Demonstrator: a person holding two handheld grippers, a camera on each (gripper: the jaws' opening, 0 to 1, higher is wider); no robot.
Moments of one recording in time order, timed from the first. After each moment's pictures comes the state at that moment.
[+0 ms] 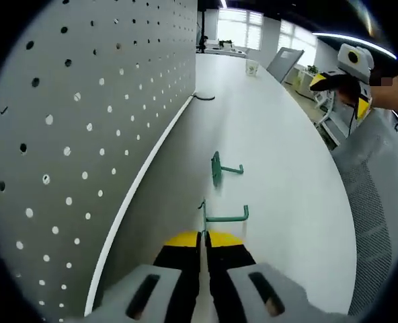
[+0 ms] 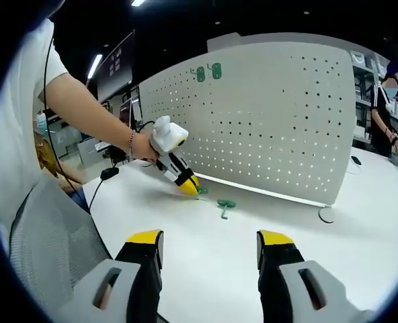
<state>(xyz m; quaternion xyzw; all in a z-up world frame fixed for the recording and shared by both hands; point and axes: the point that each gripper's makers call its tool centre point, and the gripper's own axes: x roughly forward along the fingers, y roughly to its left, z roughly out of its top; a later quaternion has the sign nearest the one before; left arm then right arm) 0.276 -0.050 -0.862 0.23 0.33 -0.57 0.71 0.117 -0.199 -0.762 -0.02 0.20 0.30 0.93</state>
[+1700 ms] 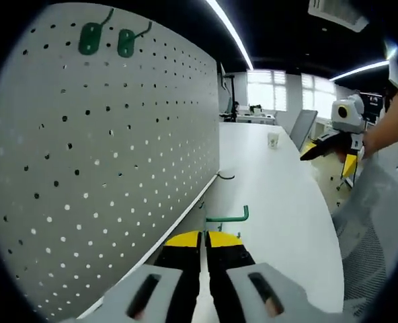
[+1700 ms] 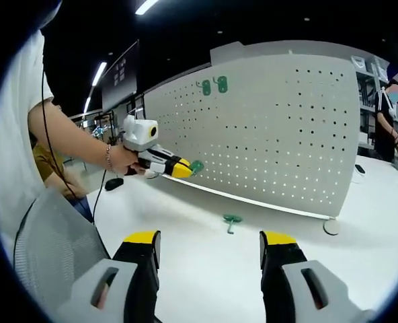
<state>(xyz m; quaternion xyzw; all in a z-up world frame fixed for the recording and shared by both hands) 0.260 -0.041 -0.756 0.11 0.15 -0.52 0.84 0.120 -0.186 -0.740 -0.01 0.17 0.31 0.94</state>
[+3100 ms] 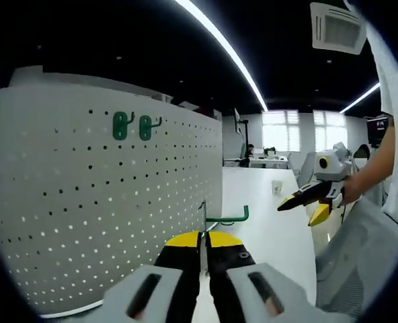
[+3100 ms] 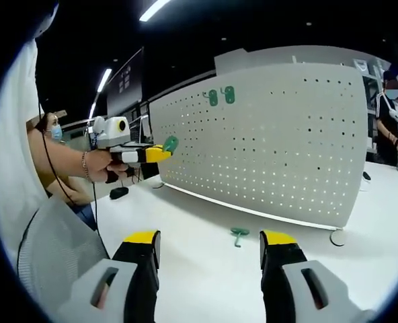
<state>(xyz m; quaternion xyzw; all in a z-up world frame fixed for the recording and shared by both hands) 0.212 -0.011 -0.675 0.03 0.05 -0.48 0.87 0.128 -0.170 -0.724 0.00 0.15 0.33 0.93</state>
